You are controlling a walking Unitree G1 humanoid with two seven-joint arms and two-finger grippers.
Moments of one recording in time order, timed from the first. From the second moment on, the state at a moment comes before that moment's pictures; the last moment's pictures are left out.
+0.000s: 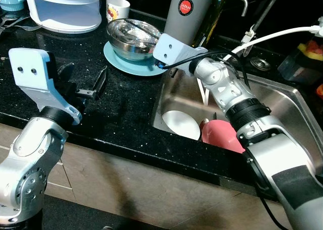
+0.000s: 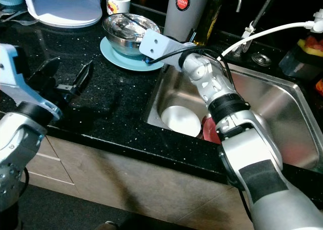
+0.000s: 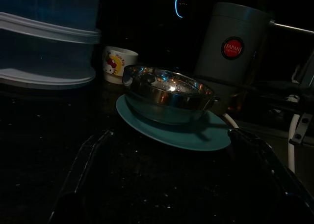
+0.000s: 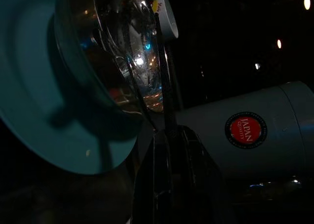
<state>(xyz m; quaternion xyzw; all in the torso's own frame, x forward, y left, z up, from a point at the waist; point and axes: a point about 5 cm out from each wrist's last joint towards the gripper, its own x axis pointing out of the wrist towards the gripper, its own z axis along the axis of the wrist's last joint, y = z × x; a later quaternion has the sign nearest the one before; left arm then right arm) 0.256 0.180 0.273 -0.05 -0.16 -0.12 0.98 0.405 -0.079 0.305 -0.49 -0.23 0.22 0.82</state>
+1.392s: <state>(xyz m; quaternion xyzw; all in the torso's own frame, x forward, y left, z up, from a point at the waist) 0.264 0.179 0.280 -0.05 -0.18 -0.13 0.97 0.362 -0.152 0.287 0.01 -0.20 0.40 0.89</state>
